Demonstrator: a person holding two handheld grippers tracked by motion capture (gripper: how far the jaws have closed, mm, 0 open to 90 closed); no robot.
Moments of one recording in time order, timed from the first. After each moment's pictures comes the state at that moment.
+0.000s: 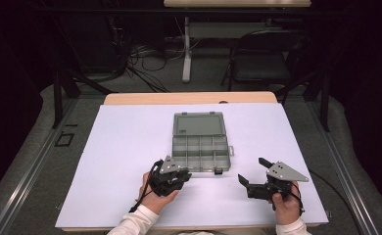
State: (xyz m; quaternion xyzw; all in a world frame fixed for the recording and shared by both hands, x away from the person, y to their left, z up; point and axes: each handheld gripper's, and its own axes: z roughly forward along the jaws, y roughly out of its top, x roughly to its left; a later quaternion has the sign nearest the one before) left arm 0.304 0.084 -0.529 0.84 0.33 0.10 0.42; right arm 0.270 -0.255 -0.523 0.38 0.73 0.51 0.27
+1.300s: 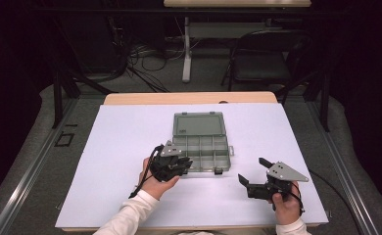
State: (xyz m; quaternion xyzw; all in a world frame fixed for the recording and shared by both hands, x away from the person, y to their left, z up) left arm 0.330 0.079 -0.492 0.84 0.33 0.09 0.42; right arm 0.270 -0.256 -0.523 0.38 0.72 0.51 0.27
